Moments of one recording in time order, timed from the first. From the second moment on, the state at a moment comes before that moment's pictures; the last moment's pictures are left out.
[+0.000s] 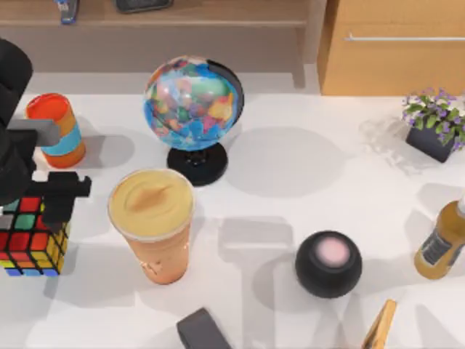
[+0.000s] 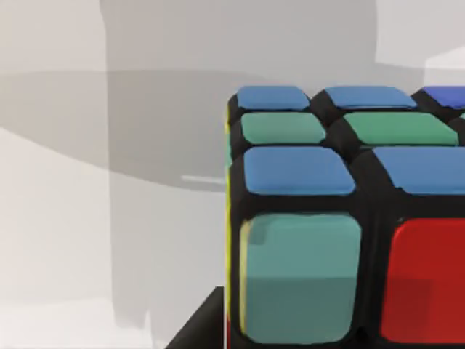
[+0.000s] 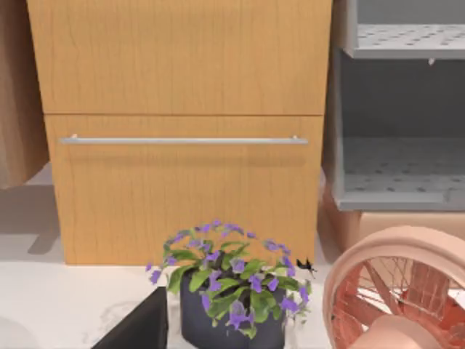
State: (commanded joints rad) left arm -0.13 1.62 1.09 -1.04 0.01 -0.11; right arm 0.00 0.00 0.00 0.00 0.00 0.00
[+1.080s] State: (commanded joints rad) left arm -0.10 1.60 1.08 -1.00 0.00 -0.11; right arm 0.00 0.00 0.00 0.00 0.00 0.00
